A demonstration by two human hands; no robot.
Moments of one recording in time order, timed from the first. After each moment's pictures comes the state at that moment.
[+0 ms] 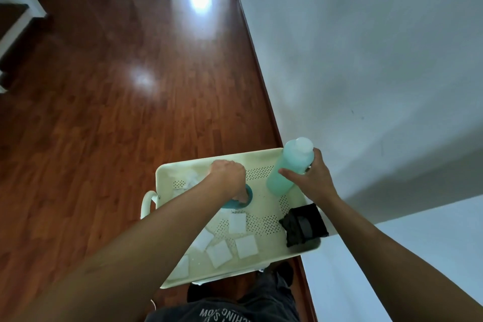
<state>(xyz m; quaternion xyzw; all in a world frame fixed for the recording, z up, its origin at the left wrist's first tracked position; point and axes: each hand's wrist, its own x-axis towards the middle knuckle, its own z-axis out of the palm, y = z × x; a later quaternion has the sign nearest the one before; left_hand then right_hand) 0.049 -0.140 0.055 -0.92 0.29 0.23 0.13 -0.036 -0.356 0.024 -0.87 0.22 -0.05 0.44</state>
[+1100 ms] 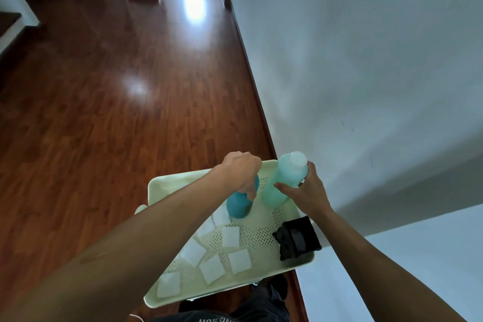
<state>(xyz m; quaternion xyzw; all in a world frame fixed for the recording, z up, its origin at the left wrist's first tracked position) 0.071 -0.176 0.103 -0.90 0.37 0.20 0.05 -0.036 -0.359 0.025 -0.88 0.23 -0.05 0.42</state>
